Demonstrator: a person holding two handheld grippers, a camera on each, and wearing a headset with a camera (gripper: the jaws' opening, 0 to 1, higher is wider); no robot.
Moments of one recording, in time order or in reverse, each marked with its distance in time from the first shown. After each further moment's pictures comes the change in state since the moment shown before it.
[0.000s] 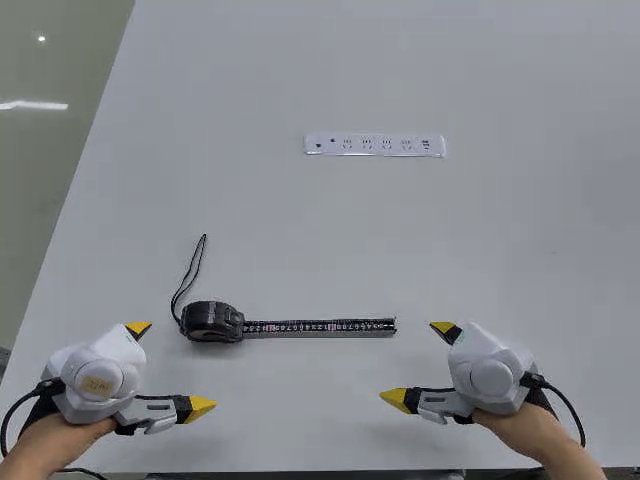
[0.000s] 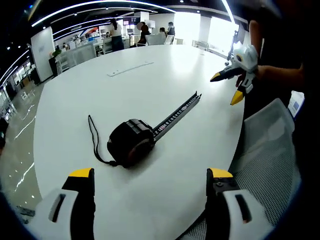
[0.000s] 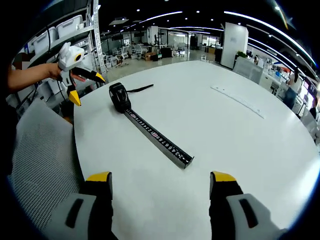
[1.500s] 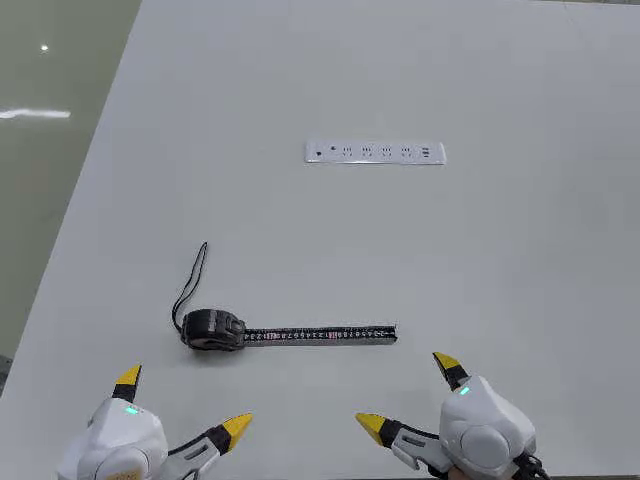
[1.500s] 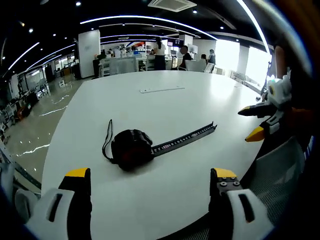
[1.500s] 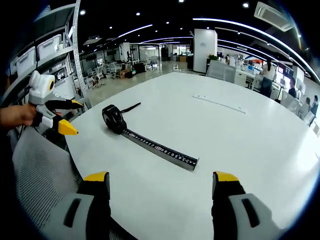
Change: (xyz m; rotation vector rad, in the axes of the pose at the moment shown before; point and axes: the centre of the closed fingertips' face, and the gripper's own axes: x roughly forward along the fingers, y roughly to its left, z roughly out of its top) left arm -0.015 -0.034 0.013 -0.235 -0.184 0.273; right arm -0.014 0.029 0.019 0.173 -0.123 -0.175
